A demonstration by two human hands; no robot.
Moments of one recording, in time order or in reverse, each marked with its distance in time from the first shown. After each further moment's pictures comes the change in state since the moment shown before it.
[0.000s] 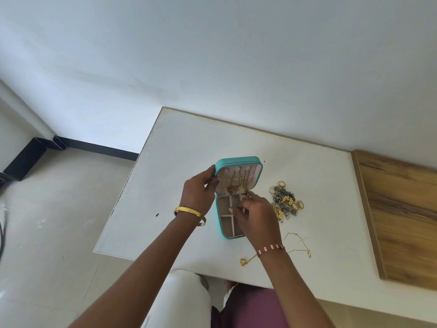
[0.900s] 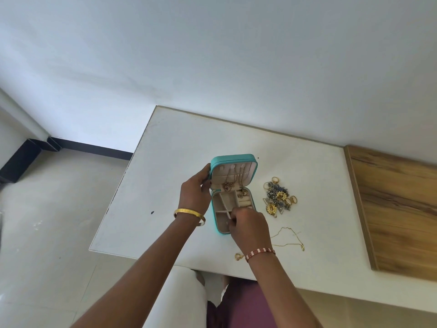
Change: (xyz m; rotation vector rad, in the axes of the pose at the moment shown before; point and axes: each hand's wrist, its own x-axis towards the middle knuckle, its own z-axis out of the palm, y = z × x) left_hand -0.006 -0.005 0.015 -0.028 0.053 -0.036; right_hand -0.016 -0.003 0.004 -0.169 -0.223 0.000
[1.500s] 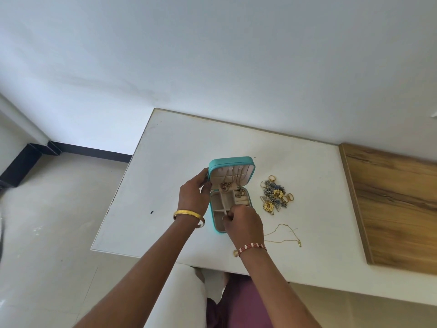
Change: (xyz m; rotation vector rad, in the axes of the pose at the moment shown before) left_hand -0.007 0.000 -0.001 0.004 -0.022 -0.025; right_hand -0.001 -0.007 0.005 0.172 0.059 0.165
